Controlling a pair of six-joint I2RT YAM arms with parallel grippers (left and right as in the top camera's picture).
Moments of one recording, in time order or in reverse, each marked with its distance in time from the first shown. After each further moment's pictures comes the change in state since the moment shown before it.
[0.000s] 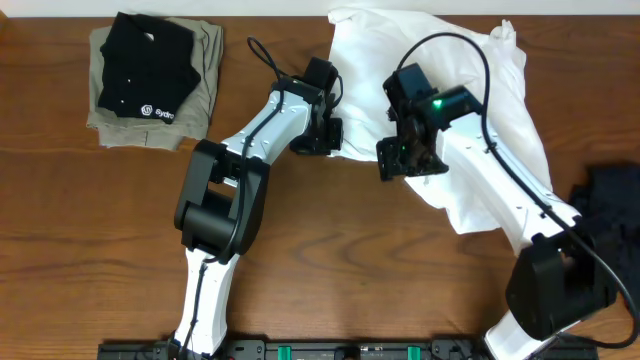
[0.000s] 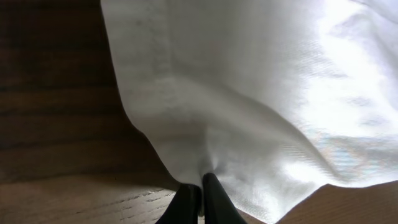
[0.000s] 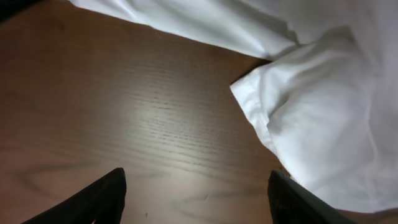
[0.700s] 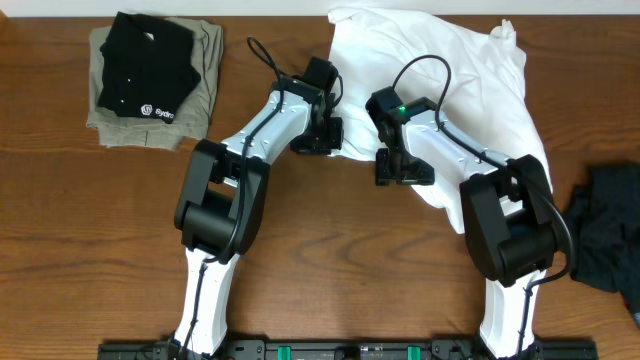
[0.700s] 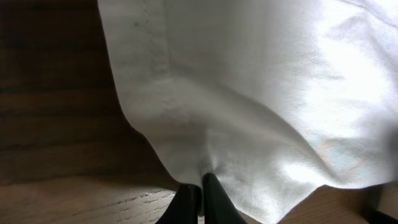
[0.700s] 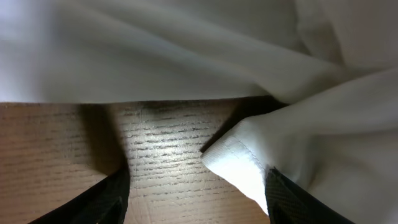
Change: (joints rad) left arm 0.000 0.000 0.000 0.002 0.004 -0.008; right arm 0.000 0.295 -0.019 0.126 0.134 0.191
